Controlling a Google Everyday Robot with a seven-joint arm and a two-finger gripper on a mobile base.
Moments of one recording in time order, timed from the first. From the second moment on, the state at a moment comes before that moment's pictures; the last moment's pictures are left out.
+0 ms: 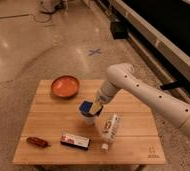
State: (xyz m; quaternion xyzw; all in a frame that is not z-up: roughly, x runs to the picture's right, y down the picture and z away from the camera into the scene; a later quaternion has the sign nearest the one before) arm 0.008 0.096 0.754 0.11 -0.39 -0.87 0.29
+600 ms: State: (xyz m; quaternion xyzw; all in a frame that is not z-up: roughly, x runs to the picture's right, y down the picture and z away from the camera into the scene) arm -0.002 0.088 0.755 0.11 -0.38 -0.87 0.30
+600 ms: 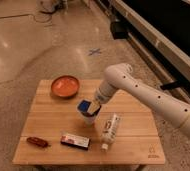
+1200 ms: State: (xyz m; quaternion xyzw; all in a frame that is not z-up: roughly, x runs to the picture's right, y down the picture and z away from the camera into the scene) arm 0.010 0.068 0.761 0.12 -0.35 -0.87 0.32
